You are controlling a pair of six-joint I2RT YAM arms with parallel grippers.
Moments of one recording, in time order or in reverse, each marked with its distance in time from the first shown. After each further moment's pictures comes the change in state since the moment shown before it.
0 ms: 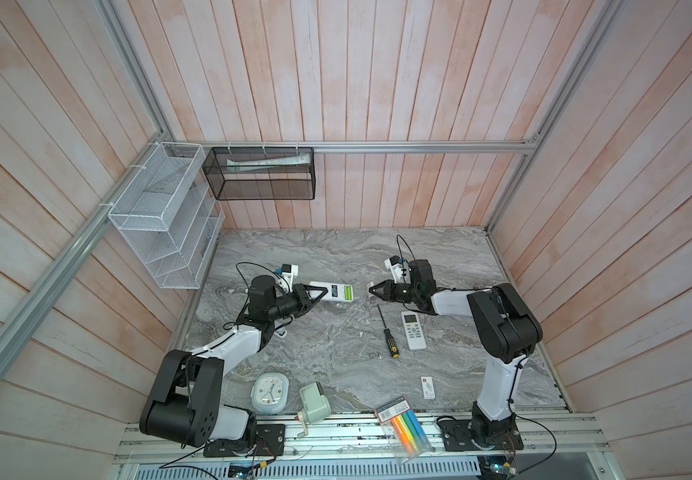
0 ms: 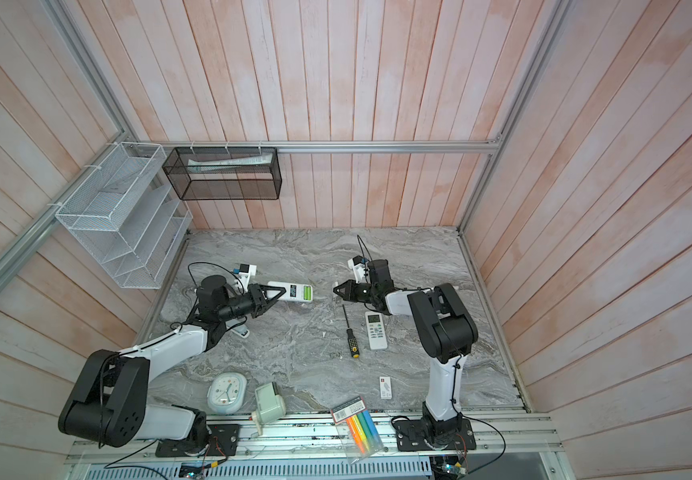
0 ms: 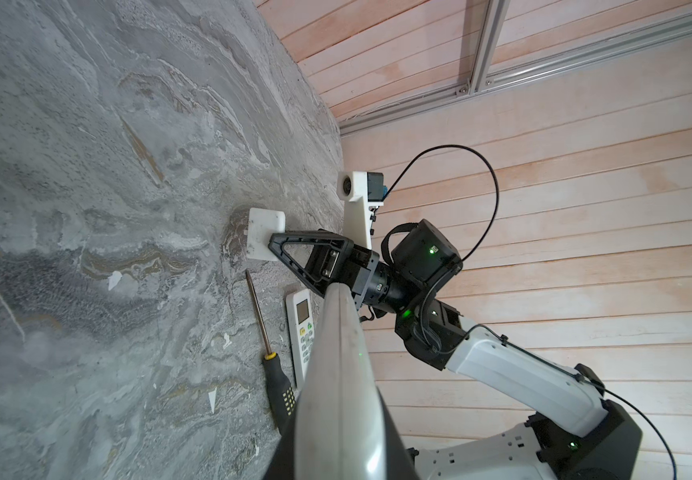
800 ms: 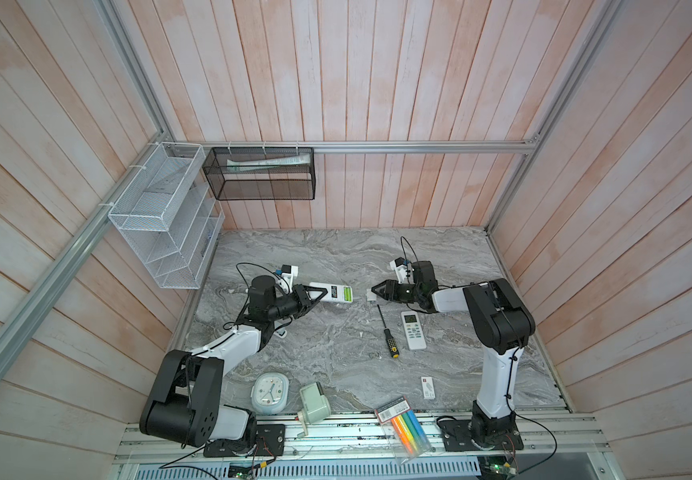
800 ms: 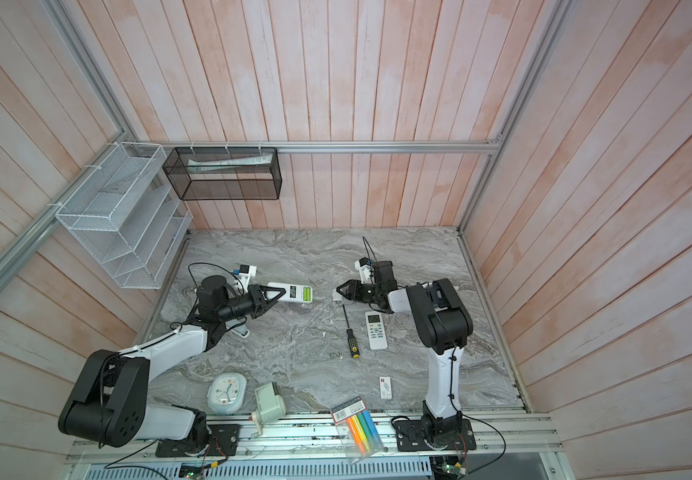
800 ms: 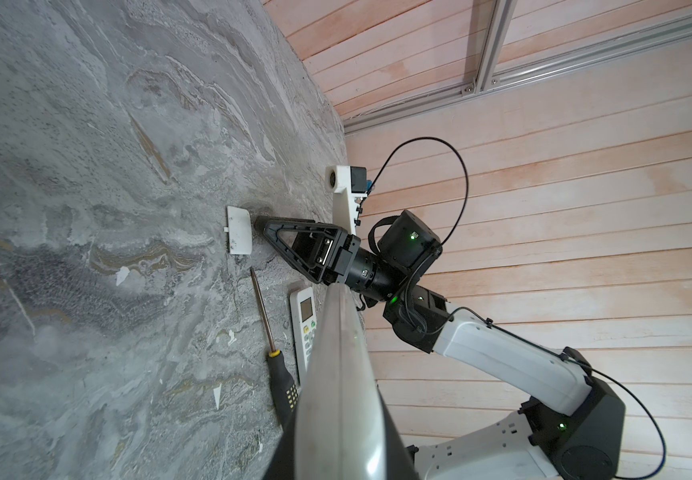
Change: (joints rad) left arm 0.003 0.000 0.000 -0.014 0.001 0.015; right arm -0.053 0.044 0.020 -0.045 0.059 -0.050
